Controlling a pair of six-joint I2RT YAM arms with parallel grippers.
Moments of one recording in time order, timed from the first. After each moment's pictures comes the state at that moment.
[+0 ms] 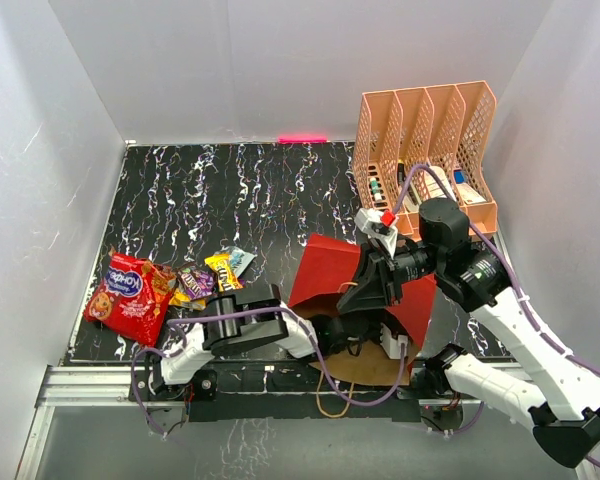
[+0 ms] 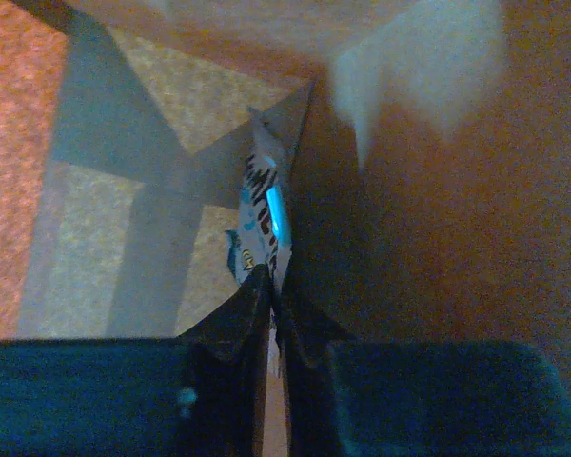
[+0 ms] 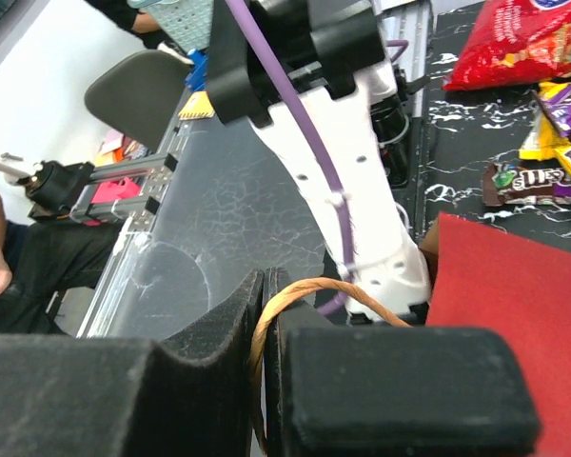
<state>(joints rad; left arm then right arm) -1.37 2.22 1.01 0.96 -0.27 0.94 0.56 0.88 1.02 -0.47 -1.30 0.12</state>
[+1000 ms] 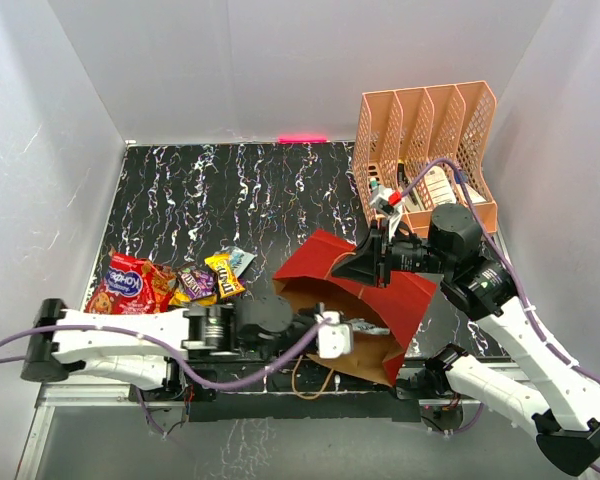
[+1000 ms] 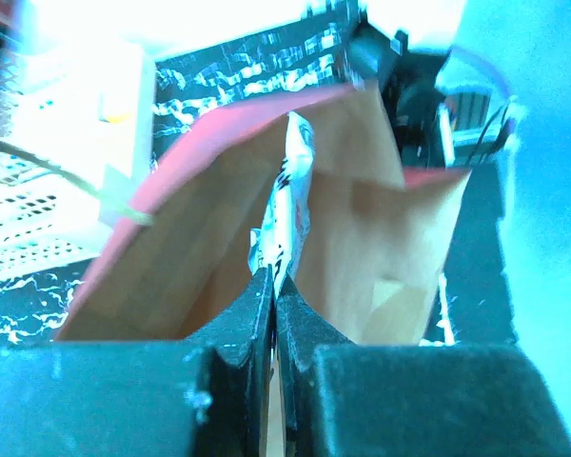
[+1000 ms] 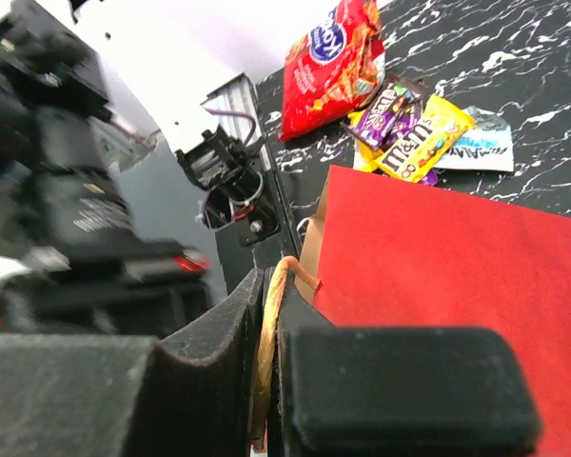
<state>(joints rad) -1.49 1.15 0.87 -0.04 -0.08 0.40 0.56 0.82 0.98 -0.36 -0.83 0.28</state>
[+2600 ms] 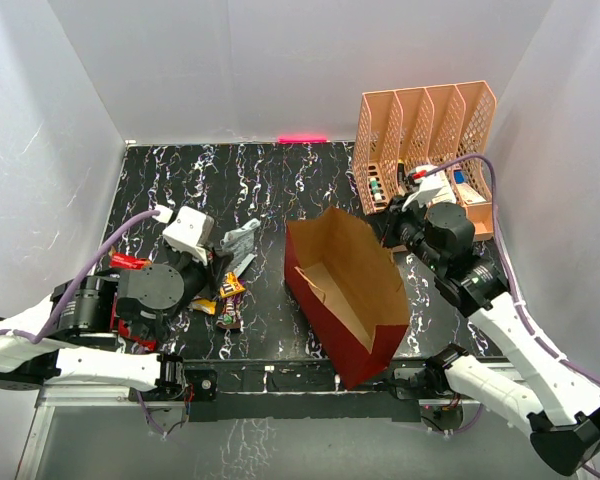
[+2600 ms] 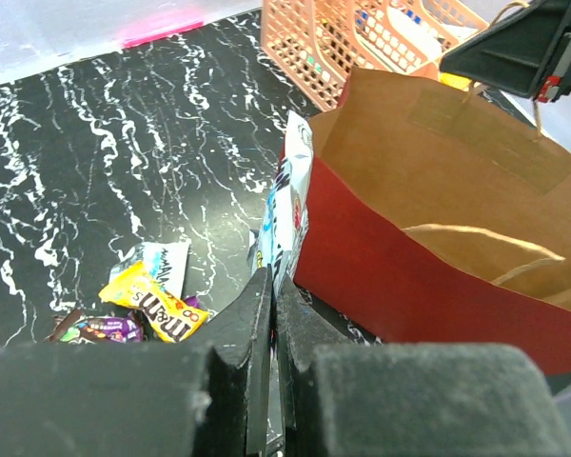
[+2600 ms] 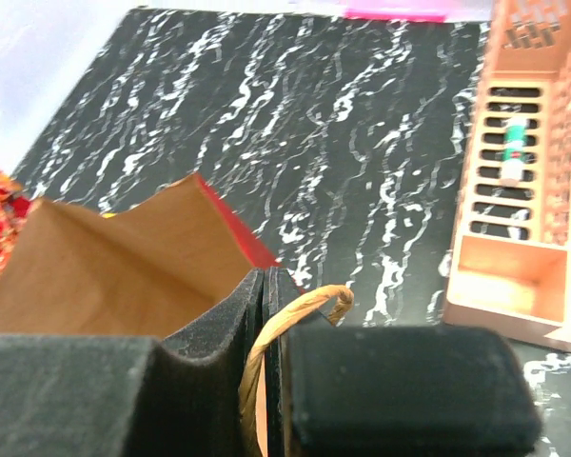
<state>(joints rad) -1.49 0.86 1.39 -0.95 -0.91 -0.42 0.52 0.83 0.91 -0.30 -0.01 0.32</state>
